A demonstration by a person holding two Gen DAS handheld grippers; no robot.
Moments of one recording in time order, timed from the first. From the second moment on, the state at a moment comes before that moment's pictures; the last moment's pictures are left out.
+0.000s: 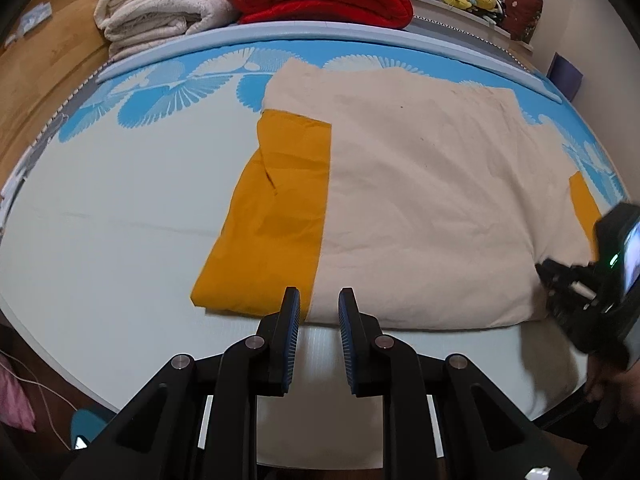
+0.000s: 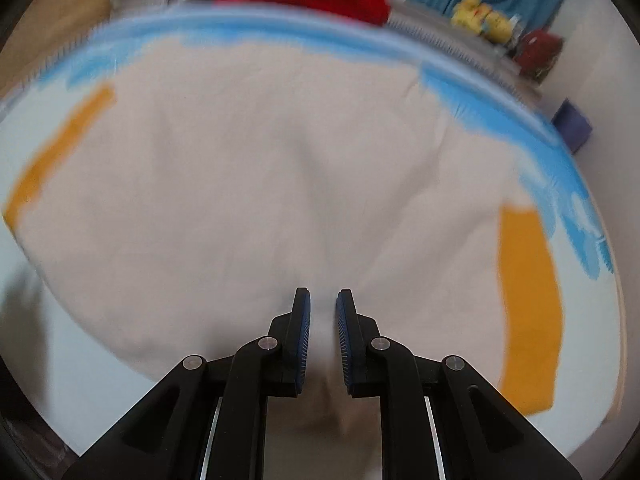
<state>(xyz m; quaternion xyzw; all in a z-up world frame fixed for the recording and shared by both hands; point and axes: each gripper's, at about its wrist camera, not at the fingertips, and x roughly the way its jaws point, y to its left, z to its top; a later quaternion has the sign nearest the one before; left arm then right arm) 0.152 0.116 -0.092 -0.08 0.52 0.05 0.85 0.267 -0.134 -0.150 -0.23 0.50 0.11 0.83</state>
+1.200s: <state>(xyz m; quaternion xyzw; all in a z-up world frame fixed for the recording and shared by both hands) 0.172 0.200 -0.187 -0.50 0.46 0.09 0.73 0.282 -0.171 -0.143 -0.07 0.51 0.18 0.83</state>
